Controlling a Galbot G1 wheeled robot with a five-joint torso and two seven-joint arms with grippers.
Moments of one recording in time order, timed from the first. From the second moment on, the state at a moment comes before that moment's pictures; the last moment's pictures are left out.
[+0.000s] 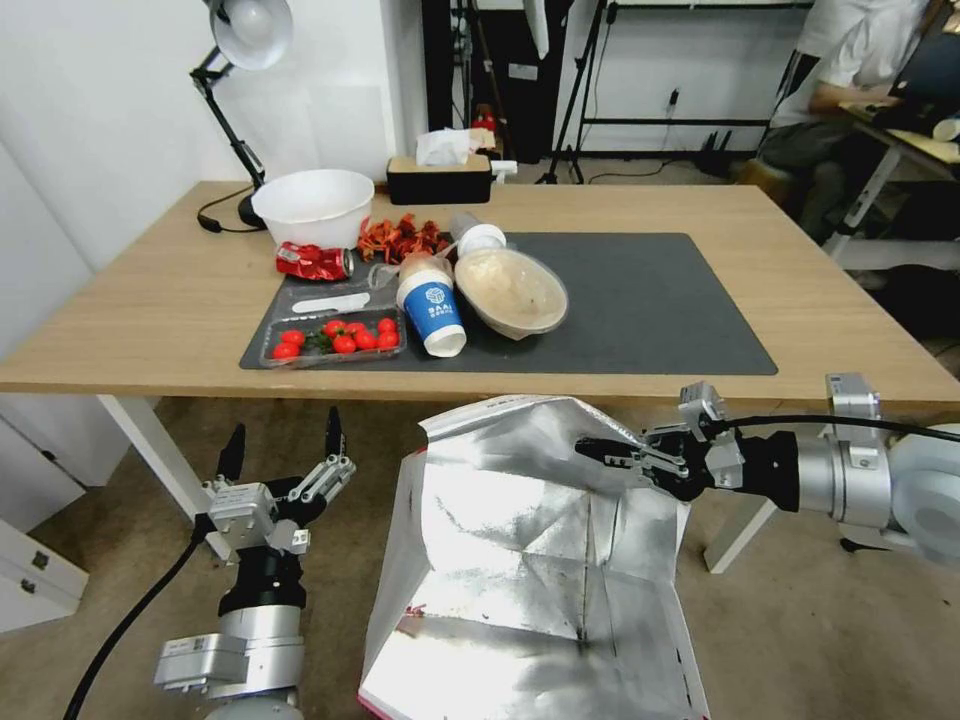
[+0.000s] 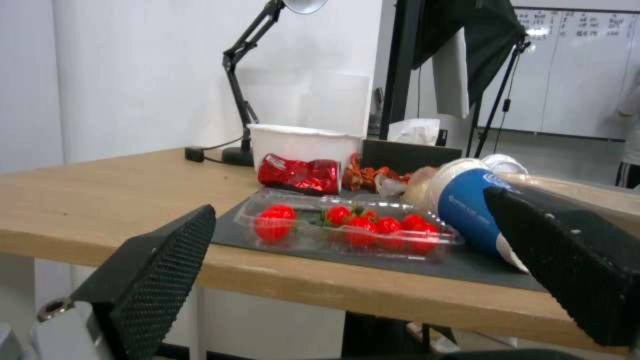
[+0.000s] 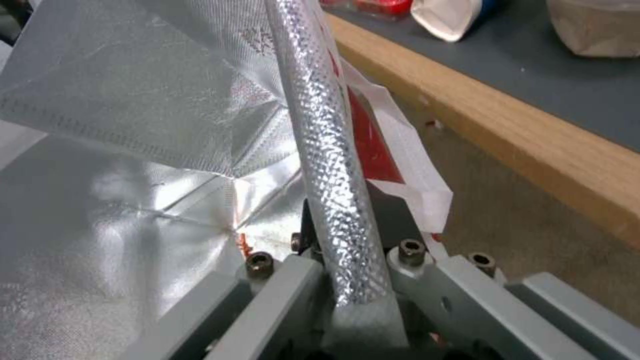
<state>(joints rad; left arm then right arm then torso) 1.84 -1.50 -0.44 -2.38 -0.11 -0.21 -0.20 -1.40 0.33 0.64 2.22 1.18 -0.46 -0.56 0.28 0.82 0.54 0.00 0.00</state>
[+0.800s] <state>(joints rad) 1.84 -1.51 -0.44 -2.38 -0.11 -0.21 -0.20 -1.40 0.33 0.64 2.23 1.17 -0.45 -0.56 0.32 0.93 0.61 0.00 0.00</state>
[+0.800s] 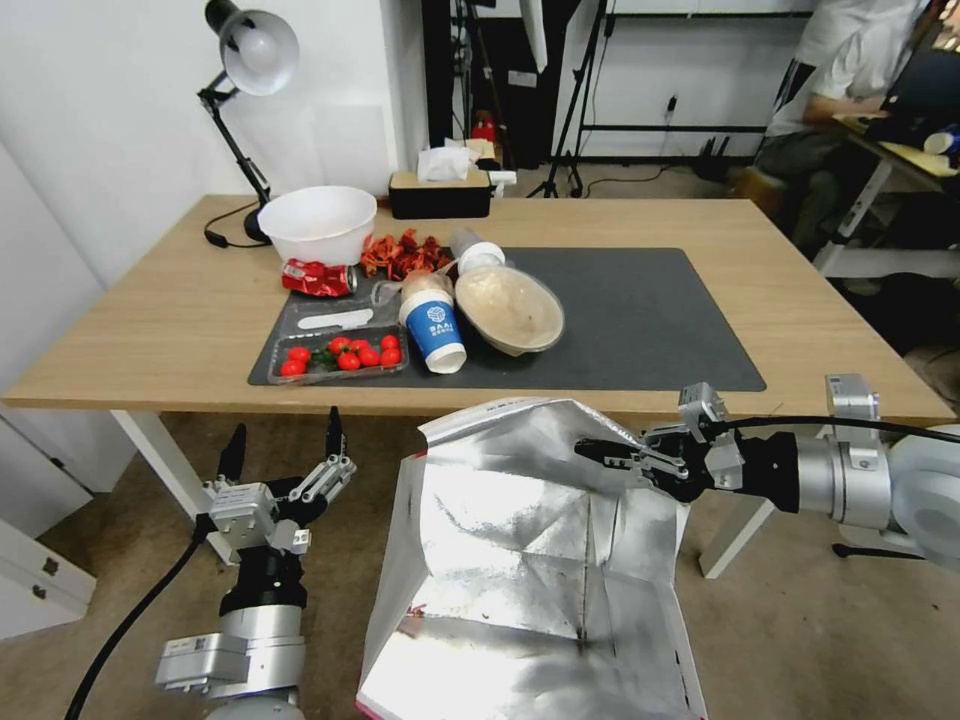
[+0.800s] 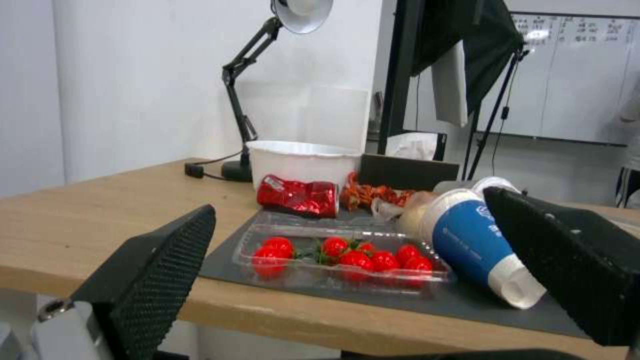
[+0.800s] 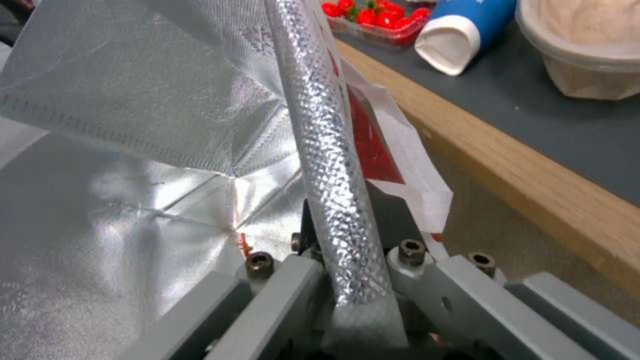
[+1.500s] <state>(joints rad) 1.84 -1.51 -0.44 -2.37 -0.11 -0.22 -0.20 -1.40 0.33 0.64 2.23 1.17 -0.45 -0.56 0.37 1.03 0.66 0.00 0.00</state>
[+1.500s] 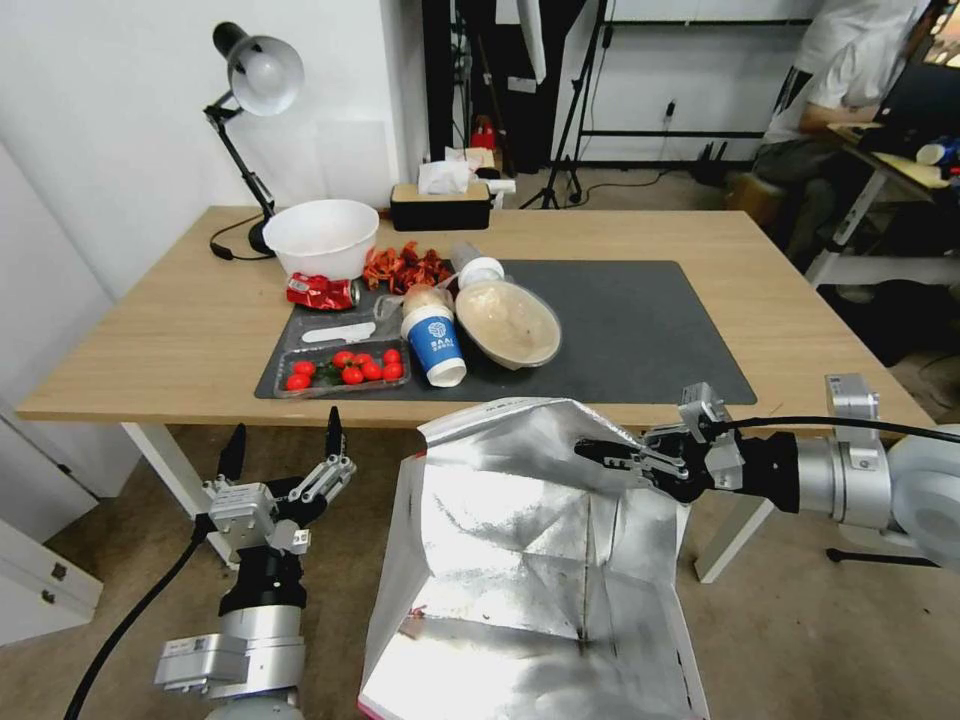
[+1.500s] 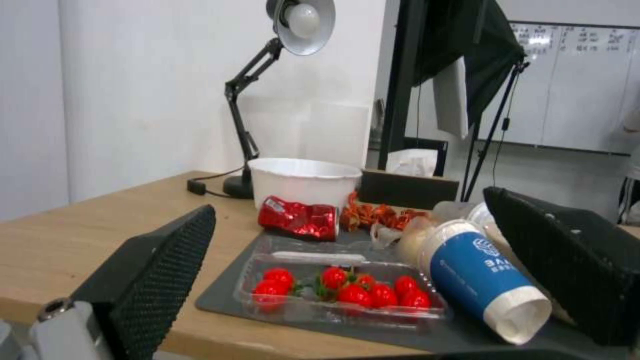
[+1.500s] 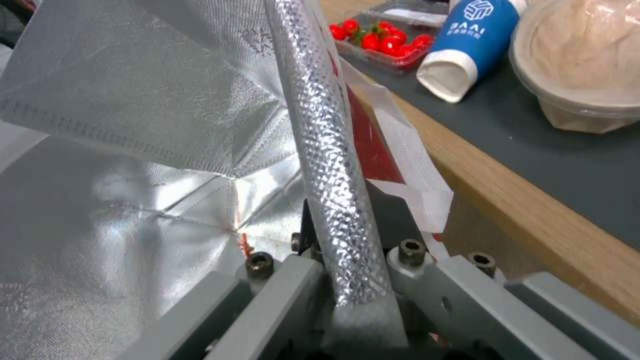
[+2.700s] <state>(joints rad) 1.84 -1.54 -0.45 -2.35 -0.09 -0.28 -0.20 -1.40 0.27 0.78 2.25 1.40 -0.47 -0.54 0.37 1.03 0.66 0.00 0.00</state>
